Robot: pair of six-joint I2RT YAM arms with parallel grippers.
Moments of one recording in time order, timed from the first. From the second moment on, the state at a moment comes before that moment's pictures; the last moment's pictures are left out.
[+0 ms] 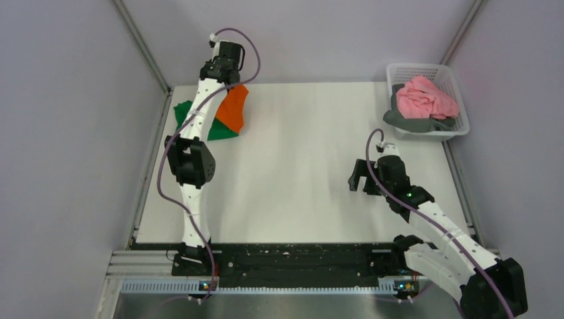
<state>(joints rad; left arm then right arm) -0.22 2.21 2.32 -0.87 -0.66 -0.15 0.38 0.87 0.50 -0.34 0.10 0.43</state>
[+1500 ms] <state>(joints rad) -0.09 1.31 1.08 -0.50 -0.09 -0.48 0.38 0.75 0.44 -0.33 0.15 0.48</state>
